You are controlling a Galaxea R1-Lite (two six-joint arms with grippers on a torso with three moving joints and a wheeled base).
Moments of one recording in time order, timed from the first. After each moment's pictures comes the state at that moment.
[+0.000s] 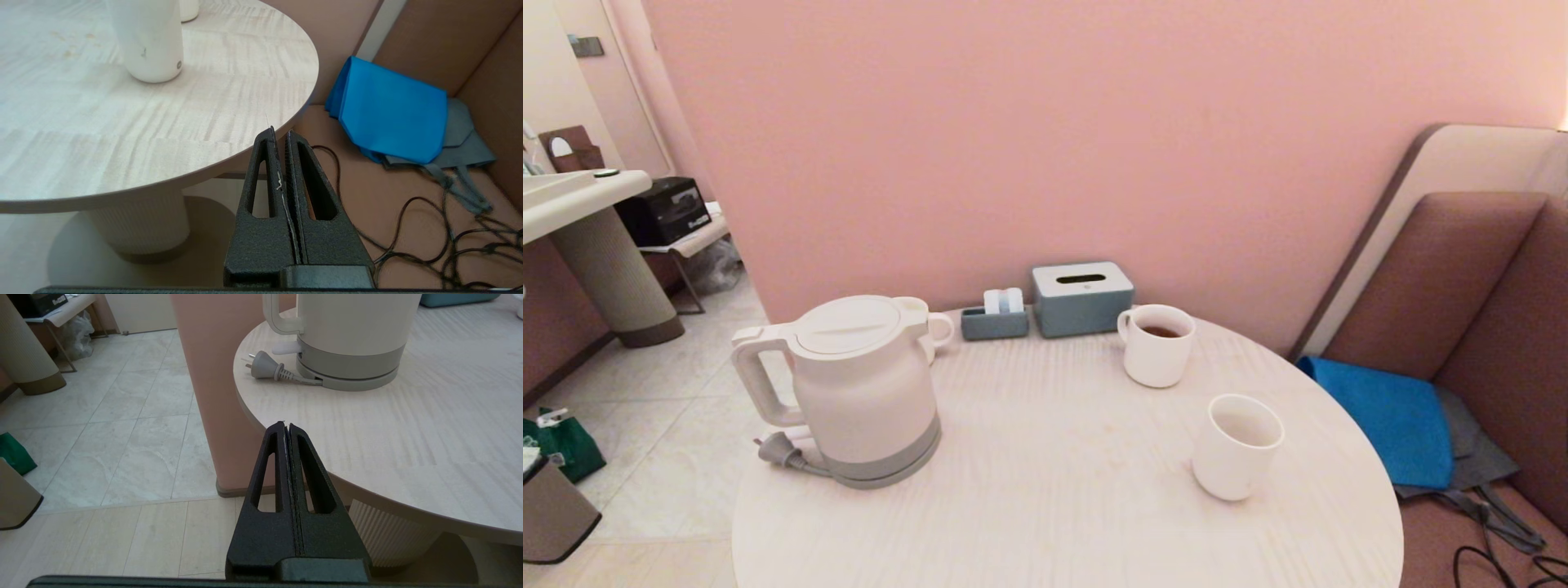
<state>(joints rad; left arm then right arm) 0.01 0.00 0.00 0.01 -0.01 0.03 -0.01 0.00 -0.04 0.11 0.01 -0.05</state>
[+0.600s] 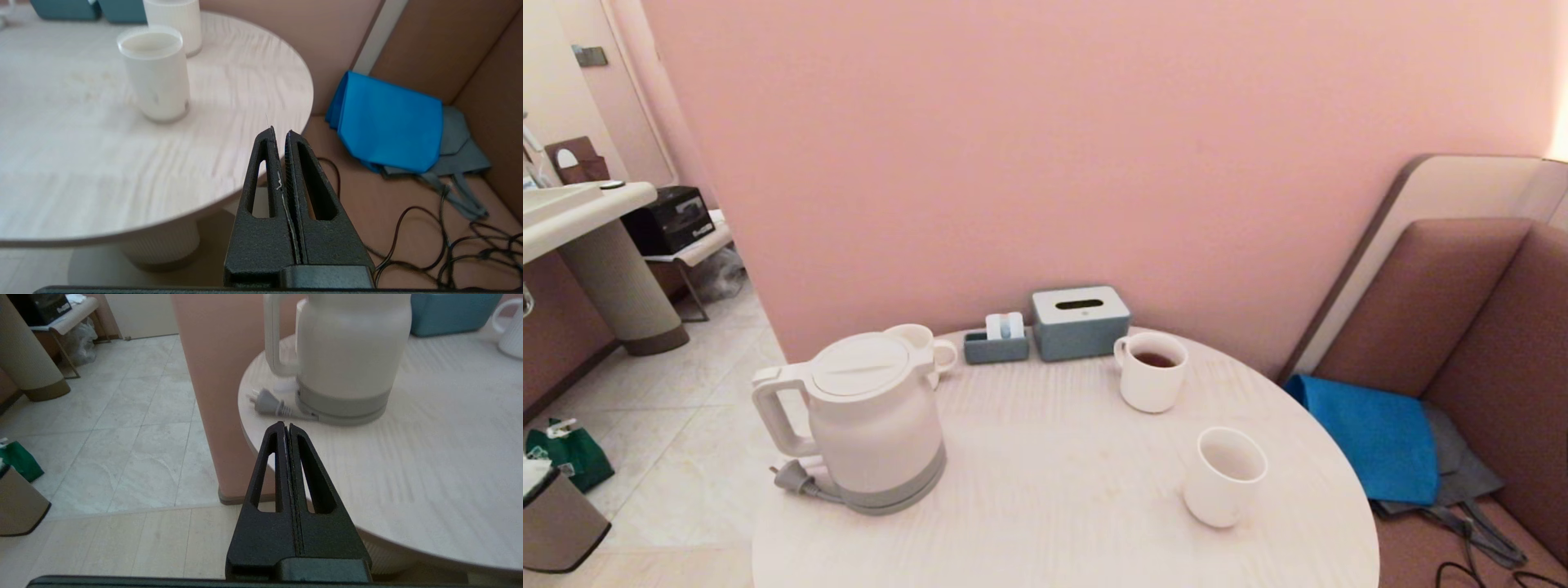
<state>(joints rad) 0.01 0.00 0.00 0.01 -0.01 0.03 -0.01 0.00 -0.04 0.11 0.01 -0.02</state>
